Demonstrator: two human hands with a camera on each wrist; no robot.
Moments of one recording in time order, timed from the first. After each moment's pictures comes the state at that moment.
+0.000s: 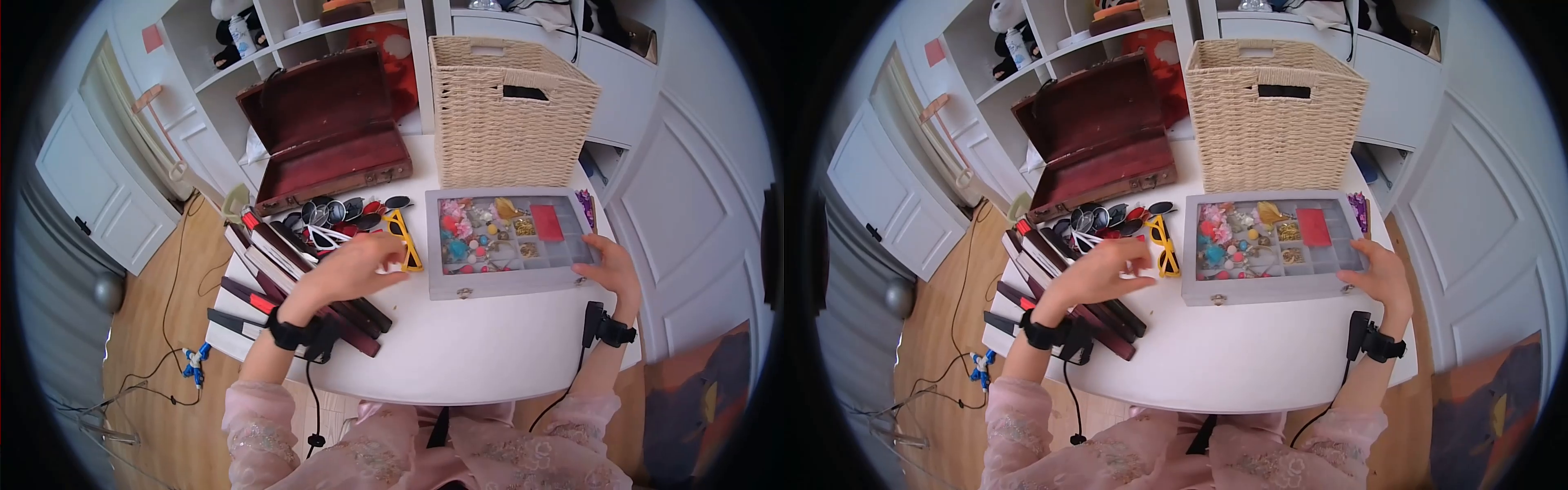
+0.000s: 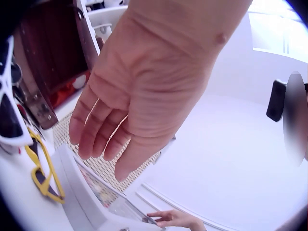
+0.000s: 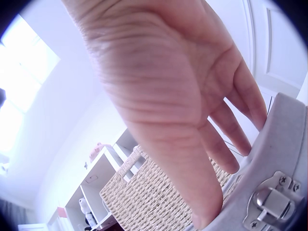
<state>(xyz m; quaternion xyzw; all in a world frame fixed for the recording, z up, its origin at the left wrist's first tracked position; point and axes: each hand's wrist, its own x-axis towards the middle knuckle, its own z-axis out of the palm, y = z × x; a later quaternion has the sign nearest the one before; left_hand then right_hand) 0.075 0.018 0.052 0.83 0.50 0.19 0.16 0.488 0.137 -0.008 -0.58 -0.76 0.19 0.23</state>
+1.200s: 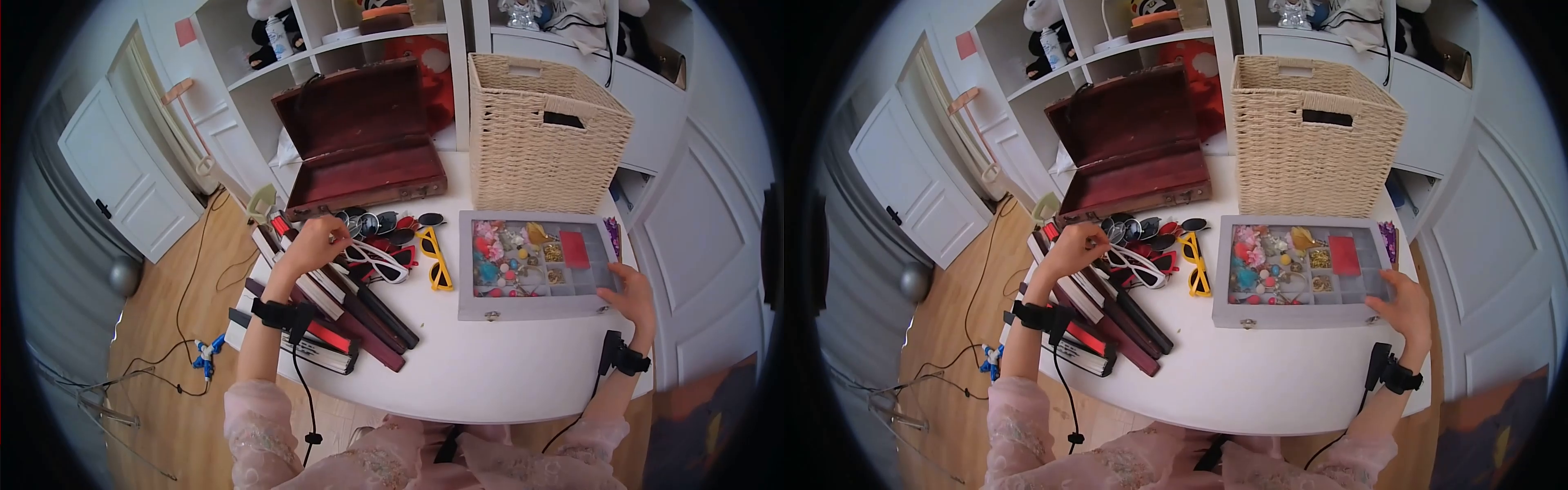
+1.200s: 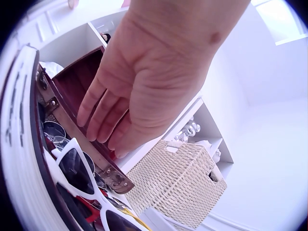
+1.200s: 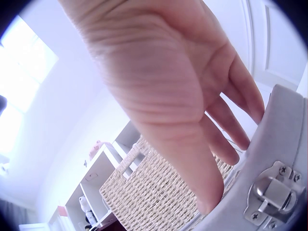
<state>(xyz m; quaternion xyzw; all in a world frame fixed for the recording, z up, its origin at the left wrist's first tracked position) -0.052 0.025 0.035 0.71 0.66 0.24 0.05 0.481 0.140 -0.008 -0.57 -0.78 0.13 0.23</state>
